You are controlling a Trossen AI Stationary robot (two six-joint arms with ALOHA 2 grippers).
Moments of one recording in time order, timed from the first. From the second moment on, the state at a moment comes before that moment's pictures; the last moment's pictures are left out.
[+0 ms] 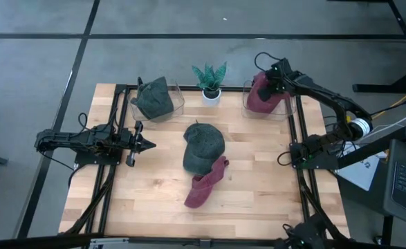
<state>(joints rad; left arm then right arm) -0.02 0.00 0.01 0.03 0.04 -0.02 -1.05 1.37 0.91 -0.47 0.15 -0.15</state>
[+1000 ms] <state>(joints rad) -0.02 0.00 0.01 0.03 0.04 -0.02 -0.68 1.03 0.81 -0.41 -0.53 -0.06</state>
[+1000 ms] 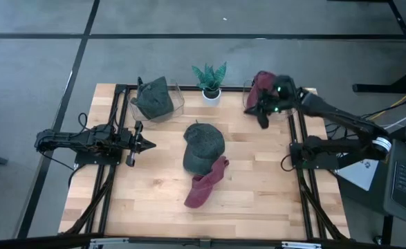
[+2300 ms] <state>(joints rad) -0.02 0.00 0.01 0.03 0.04 -0.02 0.22 1.17 0.43 0.43 0.13 0.34</state>
